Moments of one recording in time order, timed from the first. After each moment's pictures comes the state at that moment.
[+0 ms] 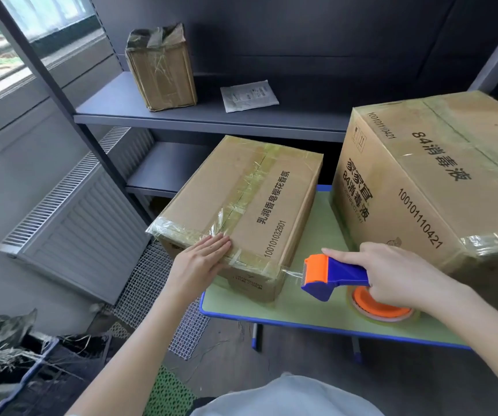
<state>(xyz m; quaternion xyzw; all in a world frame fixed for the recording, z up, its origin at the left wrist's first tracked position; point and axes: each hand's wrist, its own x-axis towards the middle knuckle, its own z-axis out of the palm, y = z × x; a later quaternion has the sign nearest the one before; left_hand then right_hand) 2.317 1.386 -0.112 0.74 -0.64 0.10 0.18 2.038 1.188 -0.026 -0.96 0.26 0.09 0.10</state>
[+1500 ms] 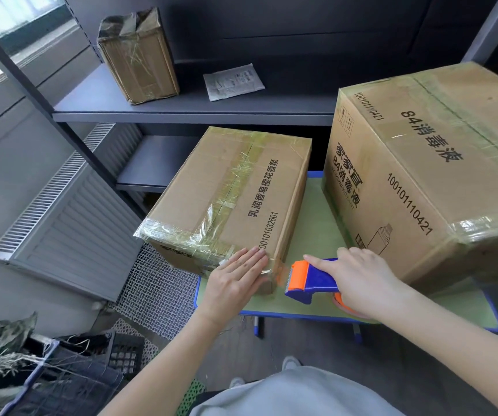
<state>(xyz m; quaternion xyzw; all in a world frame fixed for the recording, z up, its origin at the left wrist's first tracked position) 2.238 1.355 -0.126 0.65 -0.69 0.17 0.29 2.051 1.217 -0.048 -0.95 0.26 0.16 -0.01</state>
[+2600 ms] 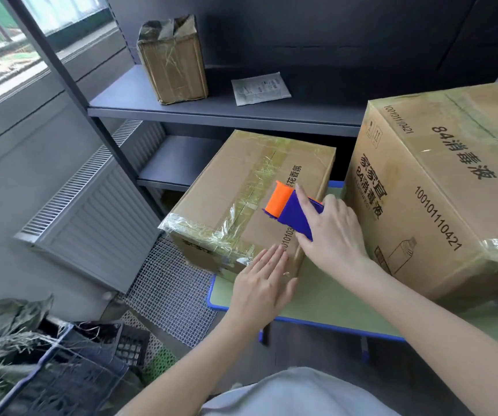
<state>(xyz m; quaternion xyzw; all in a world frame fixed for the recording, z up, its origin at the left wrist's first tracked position) 2.211 1.352 -0.119 0.73 -0.61 0.11 0.27 2.132 1.216 -0.038 -0.94 0.32 -0.10 -0.01</state>
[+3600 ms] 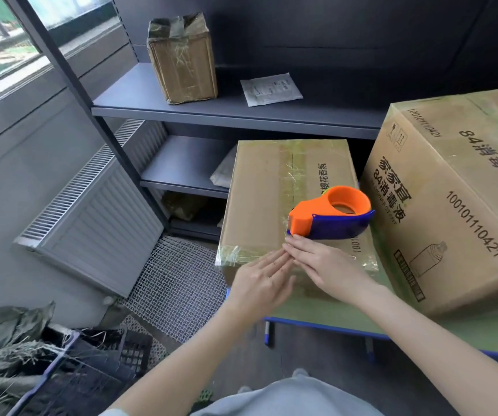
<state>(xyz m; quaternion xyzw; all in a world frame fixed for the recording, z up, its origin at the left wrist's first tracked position) 2.270 1.372 -0.117 0.66 -0.67 0.14 0.30 2.150 1.238 -0.092 -0.98 0.12 -0.06 0.17</state>
